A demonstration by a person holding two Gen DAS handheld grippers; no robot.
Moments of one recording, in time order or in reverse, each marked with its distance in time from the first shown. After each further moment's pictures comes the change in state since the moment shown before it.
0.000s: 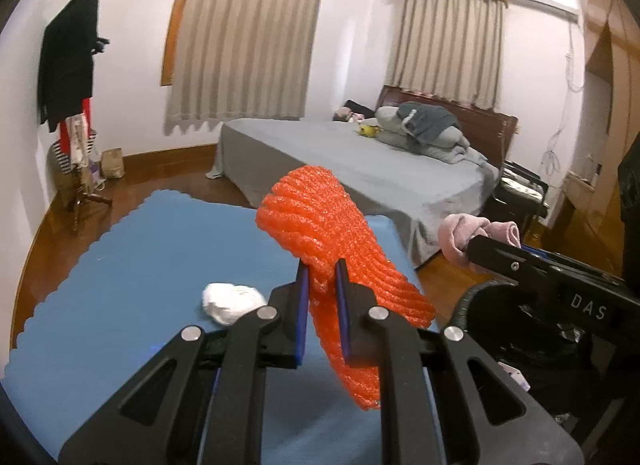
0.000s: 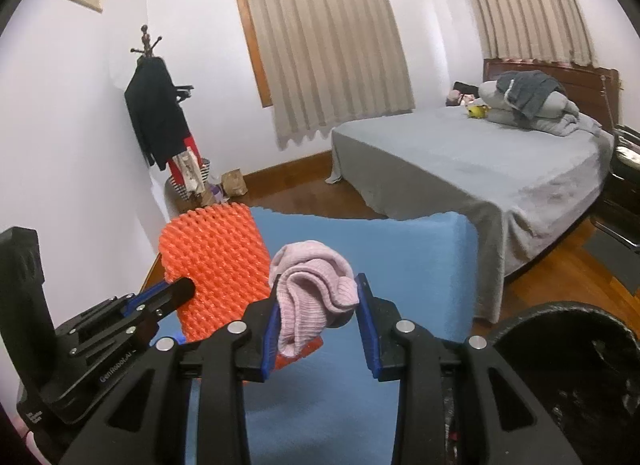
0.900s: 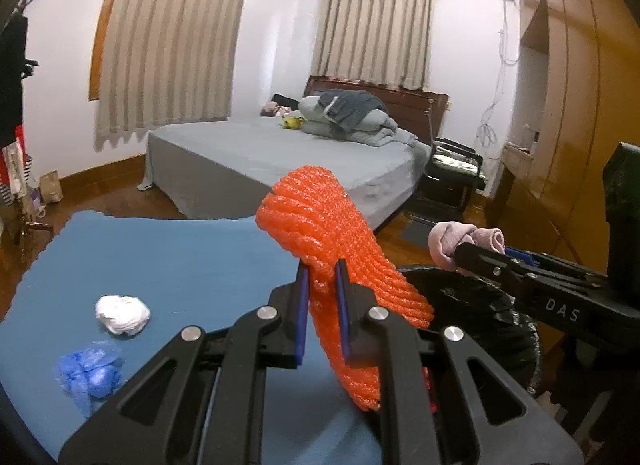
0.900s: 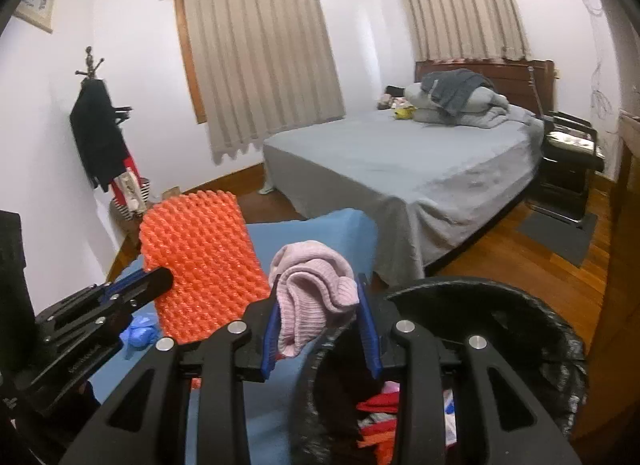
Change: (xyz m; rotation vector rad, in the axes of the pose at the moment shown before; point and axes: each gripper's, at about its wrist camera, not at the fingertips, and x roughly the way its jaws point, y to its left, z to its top) left arm 0.012 -0.105 -0.008 0.117 0.028 -0.224; right arm -0.077 -0.093 -0.017 0.088 -0.035 -0.223
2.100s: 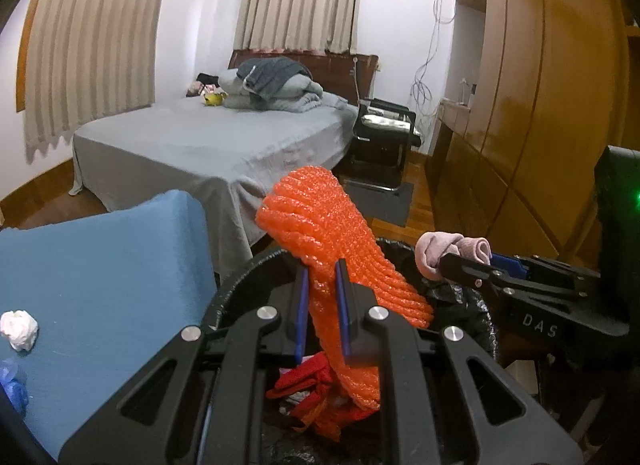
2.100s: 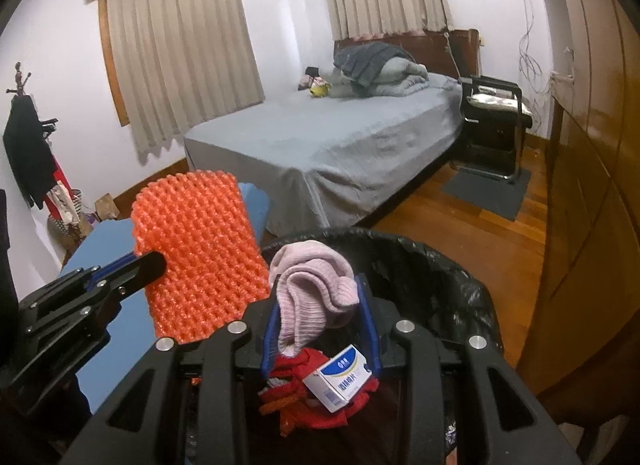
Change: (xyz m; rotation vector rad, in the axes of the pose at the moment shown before) left arm 0.082 -0.108 -0.028 0.123 0.120 -0.219; right arm -0.021 -0.101 -0.043 0.127 0.066 -0.237
